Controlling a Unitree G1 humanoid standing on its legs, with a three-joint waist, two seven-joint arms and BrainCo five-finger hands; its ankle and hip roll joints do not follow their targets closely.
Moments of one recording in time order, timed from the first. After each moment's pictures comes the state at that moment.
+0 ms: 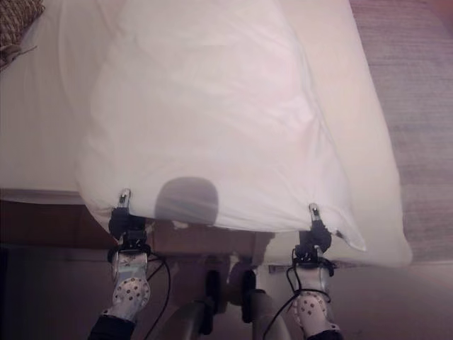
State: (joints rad) left arm -0.21 0.16 -0.10 0.14 -1.11 -0.47 0.20; right arm -0.12 -0.18 0.11 0.15 1.19 -0.43 -0.15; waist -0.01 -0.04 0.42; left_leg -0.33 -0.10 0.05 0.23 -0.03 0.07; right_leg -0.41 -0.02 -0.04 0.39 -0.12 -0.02
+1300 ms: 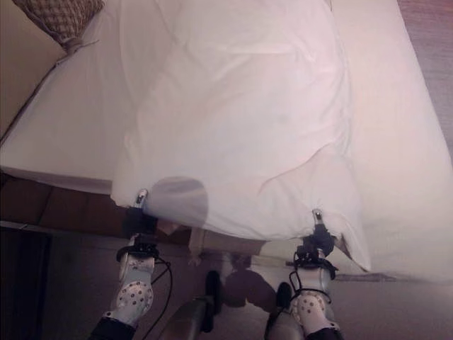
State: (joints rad) left arm -0.14 0.18 -0.15 0.13 -1.11 -0.42 0.16; right arm -0.11 -0.16 0.10 0.21 1.16 -0.44 -0.18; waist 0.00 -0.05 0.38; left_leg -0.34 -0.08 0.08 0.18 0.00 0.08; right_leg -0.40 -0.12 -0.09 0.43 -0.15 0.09
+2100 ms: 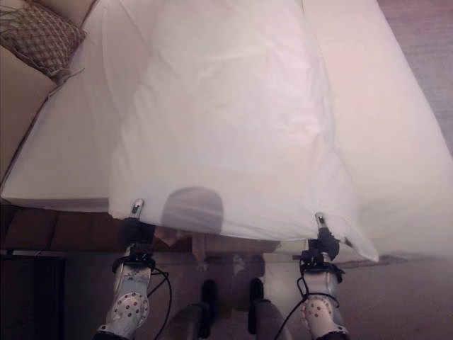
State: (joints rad) left arm -0.13 0.15 -0.14 0.09 -1.09 -0.40 0.19; right arm -0.13 -0.21 0.08 0.26 1.15 -0.43 -0.20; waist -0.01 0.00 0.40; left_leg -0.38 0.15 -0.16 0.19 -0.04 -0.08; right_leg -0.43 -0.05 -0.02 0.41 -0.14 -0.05
